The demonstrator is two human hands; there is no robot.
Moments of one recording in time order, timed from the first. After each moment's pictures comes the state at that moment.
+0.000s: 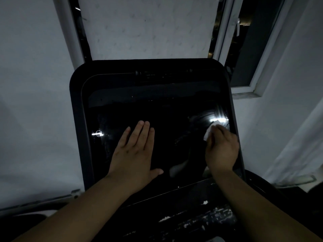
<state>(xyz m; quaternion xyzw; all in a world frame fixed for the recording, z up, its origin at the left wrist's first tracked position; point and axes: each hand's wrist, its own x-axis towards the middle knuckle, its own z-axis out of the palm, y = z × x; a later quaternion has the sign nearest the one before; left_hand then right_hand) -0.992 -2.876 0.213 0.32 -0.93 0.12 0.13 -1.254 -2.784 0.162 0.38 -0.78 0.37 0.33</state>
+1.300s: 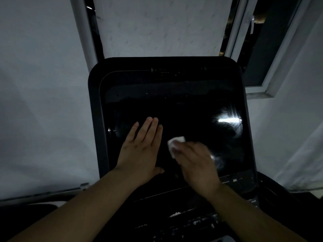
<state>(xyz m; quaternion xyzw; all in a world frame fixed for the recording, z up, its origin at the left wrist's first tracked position) -0.977 -2.888 0.213 0.32 -0.93 0.15 0.10 -1.167 -2.795 0.140 0.68 -0.58 0.28 0.36</state>
